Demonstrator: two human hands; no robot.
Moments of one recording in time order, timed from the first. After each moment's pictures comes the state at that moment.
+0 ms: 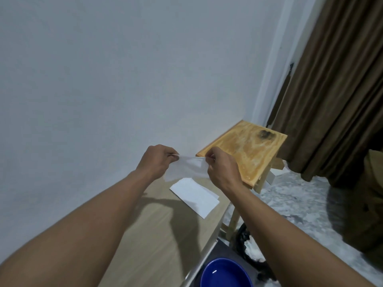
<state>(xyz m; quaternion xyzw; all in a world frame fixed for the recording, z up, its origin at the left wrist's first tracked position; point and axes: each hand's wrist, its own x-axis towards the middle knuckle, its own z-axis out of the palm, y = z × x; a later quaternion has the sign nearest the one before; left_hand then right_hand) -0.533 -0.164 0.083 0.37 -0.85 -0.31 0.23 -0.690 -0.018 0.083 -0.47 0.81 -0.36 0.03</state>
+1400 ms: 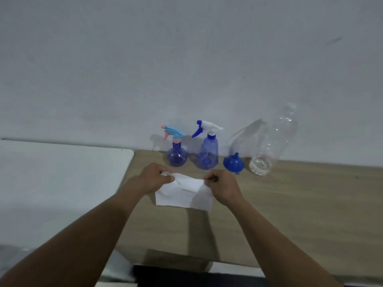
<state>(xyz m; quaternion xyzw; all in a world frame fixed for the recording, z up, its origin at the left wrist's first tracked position) 0.188 0.104 -0.020 0.76 -0.51 -0.31 0.26 -0.046 0.052 -0.020 -0.72 0.55 -0.22 0.37</state>
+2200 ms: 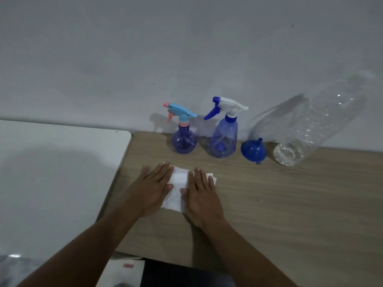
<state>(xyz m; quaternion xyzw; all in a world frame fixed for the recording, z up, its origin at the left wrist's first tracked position) 0.236 0.112 -0.144 0.68 -0.73 -0.07 -0.03 0.036 0.071 -0.136 -0.88 0.45 -0.03 0.16</state>
